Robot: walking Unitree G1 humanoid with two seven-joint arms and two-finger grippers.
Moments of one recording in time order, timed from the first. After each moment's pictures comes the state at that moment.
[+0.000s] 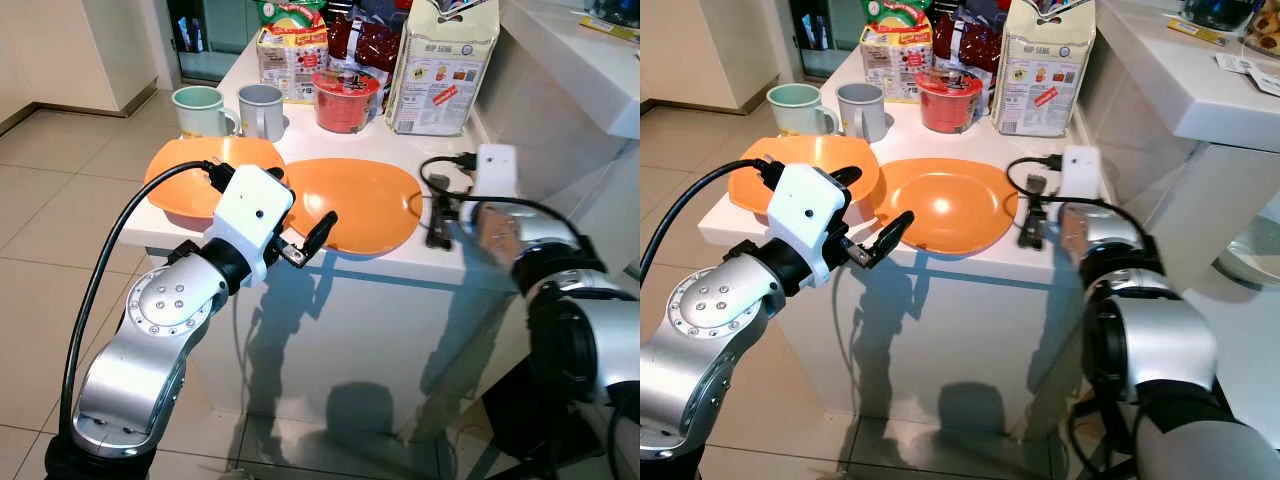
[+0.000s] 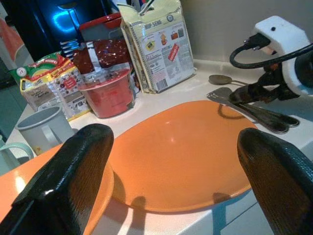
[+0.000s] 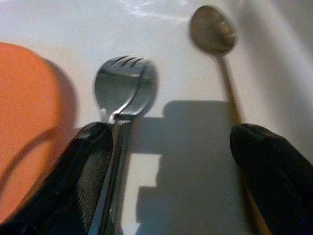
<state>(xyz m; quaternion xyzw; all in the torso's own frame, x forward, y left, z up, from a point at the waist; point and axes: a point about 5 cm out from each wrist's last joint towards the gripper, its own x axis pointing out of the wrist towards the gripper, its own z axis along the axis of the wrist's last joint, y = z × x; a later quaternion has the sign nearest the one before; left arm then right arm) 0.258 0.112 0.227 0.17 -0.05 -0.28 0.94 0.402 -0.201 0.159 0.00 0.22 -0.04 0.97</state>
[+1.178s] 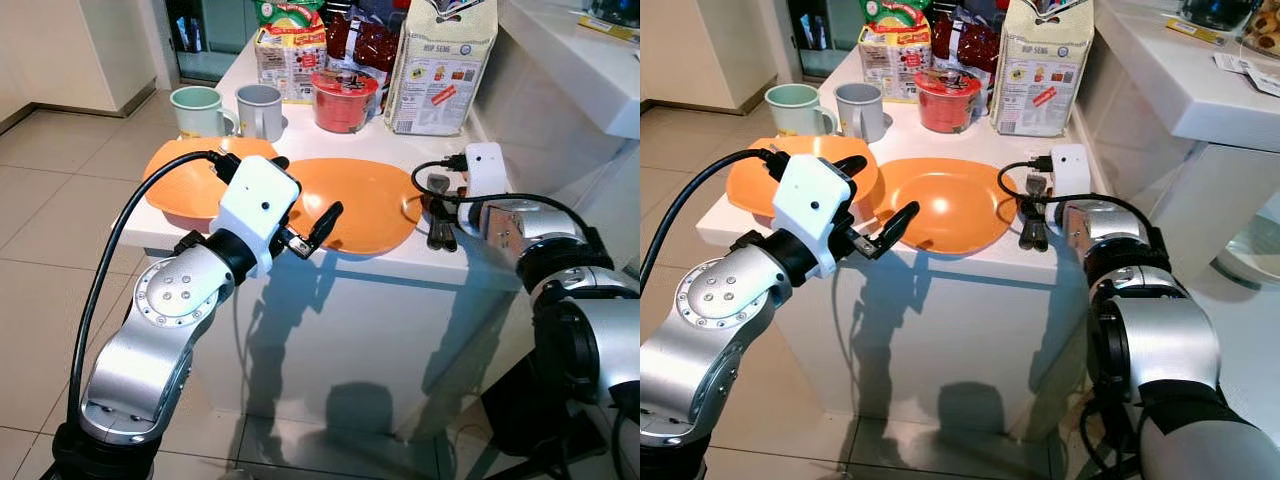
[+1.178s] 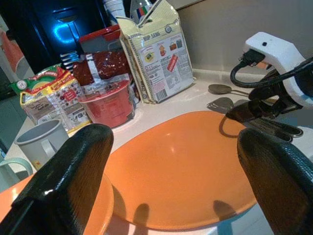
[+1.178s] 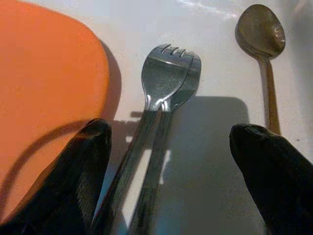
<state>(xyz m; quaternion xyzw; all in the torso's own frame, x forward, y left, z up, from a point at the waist) 0.263 0.107 0.232 0.17 -0.07 -0.29 0.94 0.401 -0.194 0.161 -0.04 0.25 0.05 0.96</state>
